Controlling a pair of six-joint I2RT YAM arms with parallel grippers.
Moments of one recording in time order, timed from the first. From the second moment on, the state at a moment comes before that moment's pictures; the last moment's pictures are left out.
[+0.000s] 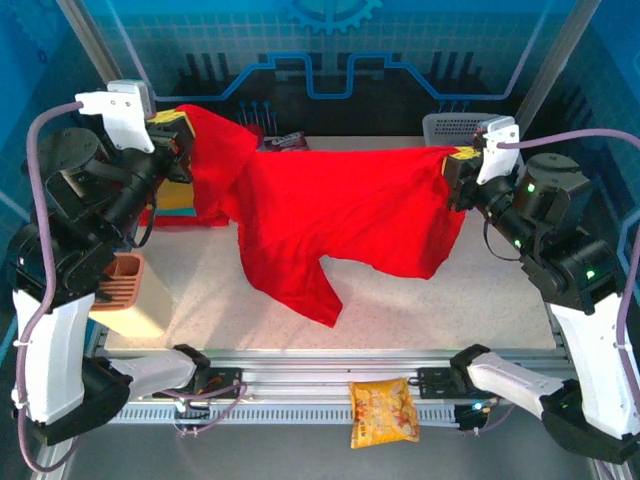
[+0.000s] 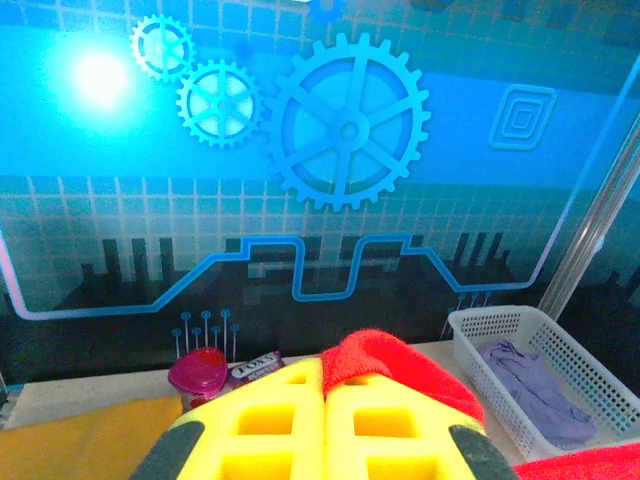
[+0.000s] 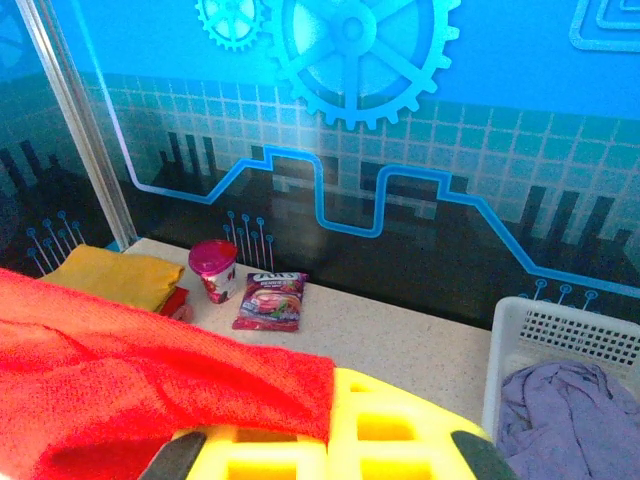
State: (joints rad) left arm -0.47 1.17 2.04 -0.92 -0.27 -0.16; right arm 0.46 1.02 1.67 -0.83 0.10 0.03
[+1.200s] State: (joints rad) left arm -0.31 1.65 2.10 -0.33 0.03 0.04; right arm 0.24 1.28 1.45 -0.11 0.07 -0.01
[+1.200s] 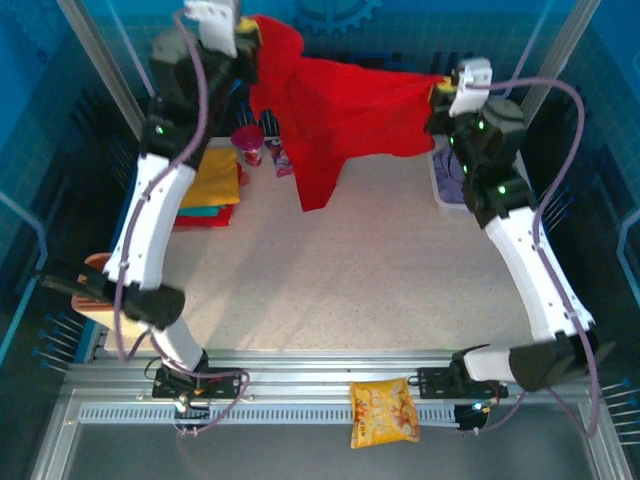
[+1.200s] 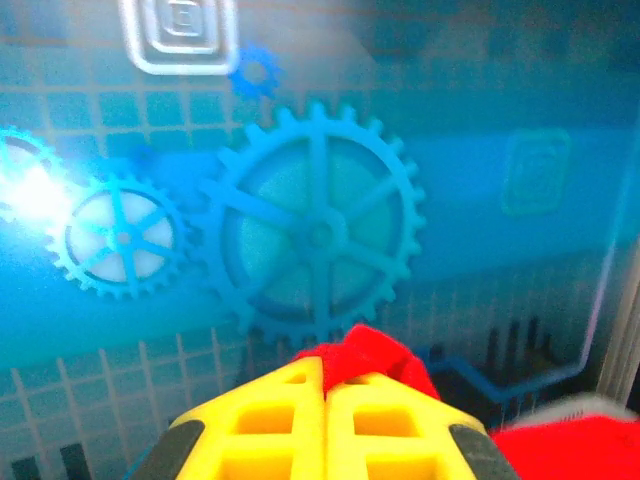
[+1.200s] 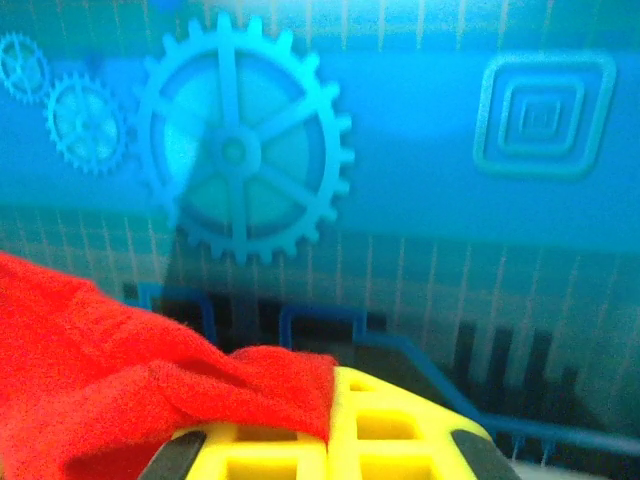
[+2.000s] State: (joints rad) left arm -0.93 0.75 0.75 -0.66 -0.59 -0.22; right arm 0.49 0.97 0.72 -0.86 0.02 0.48
